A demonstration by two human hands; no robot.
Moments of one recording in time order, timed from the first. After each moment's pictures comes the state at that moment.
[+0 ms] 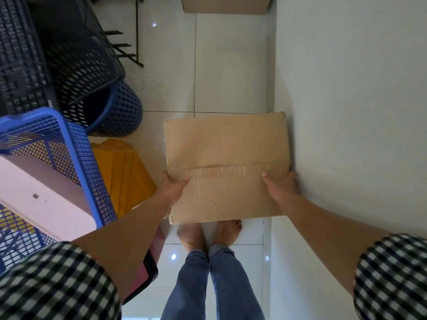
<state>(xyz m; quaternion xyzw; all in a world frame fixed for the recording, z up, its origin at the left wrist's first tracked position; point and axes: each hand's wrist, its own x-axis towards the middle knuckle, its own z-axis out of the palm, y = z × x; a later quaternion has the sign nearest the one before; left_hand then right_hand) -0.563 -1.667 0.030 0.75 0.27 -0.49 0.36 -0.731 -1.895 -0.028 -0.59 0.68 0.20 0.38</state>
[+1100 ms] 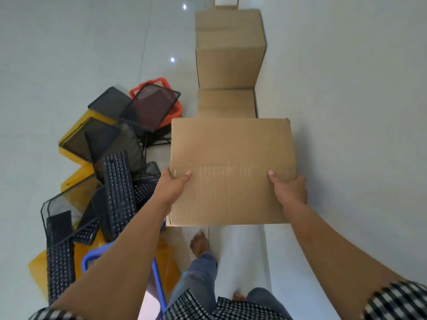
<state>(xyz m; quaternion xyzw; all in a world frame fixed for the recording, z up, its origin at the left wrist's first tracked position) -0.306 -1.752 0.387 0.78 0.07 -0.37 0.51 -0.492 -1.998 0.359 -0.61 0.68 -0.05 0.41</state>
